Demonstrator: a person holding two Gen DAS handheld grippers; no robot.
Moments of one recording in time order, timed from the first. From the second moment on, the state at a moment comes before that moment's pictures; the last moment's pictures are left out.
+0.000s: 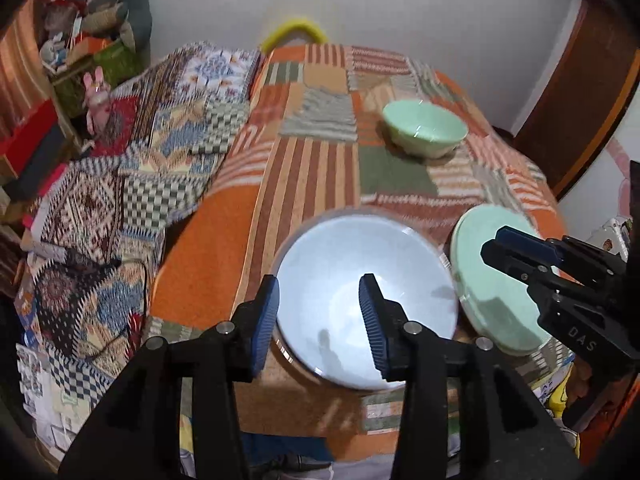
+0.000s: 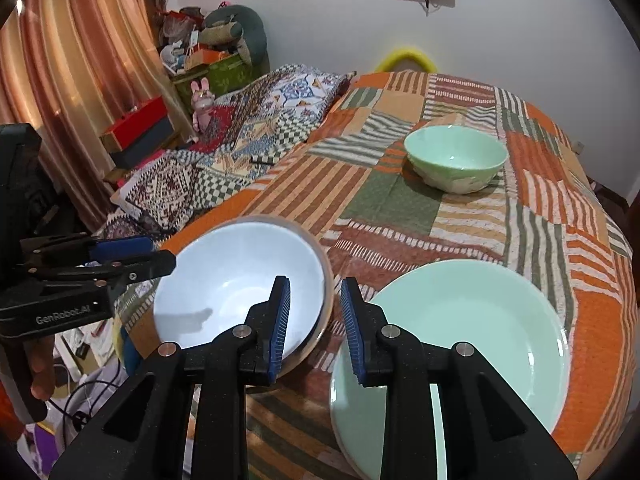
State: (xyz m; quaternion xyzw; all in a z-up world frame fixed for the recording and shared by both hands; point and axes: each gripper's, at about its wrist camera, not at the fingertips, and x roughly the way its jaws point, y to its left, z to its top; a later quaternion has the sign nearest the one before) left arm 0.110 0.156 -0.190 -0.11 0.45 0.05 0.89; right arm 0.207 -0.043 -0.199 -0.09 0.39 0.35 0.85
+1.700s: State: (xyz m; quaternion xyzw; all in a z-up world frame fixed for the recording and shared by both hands) left arm 0.423 0.120 -0.269 -0.08 0.50 -0.08 0.86; right arm 0.434 -0.096 -0.238 -0.02 0.46 0.29 0.84
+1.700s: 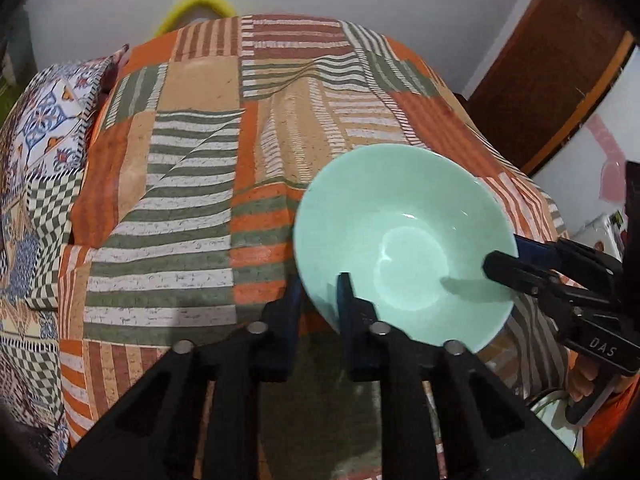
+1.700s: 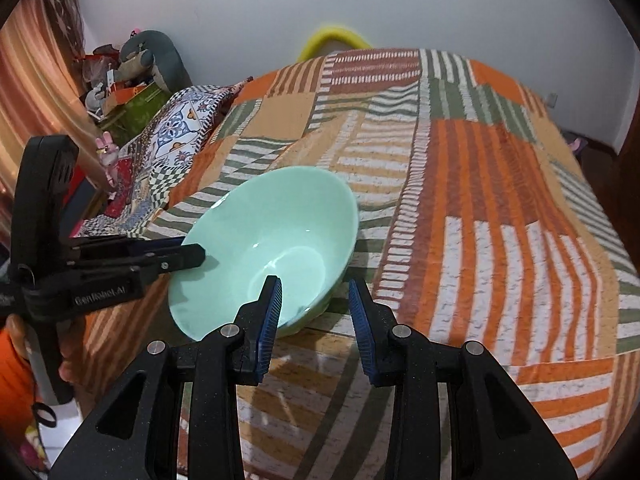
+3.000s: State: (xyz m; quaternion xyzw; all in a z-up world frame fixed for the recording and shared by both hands) left arm 0.134 0.143 -0.095 -0.06 0.37 0.02 0.93; right arm 0.230 -0.061 -0.112 -0.02 0.34 0.38 0.86
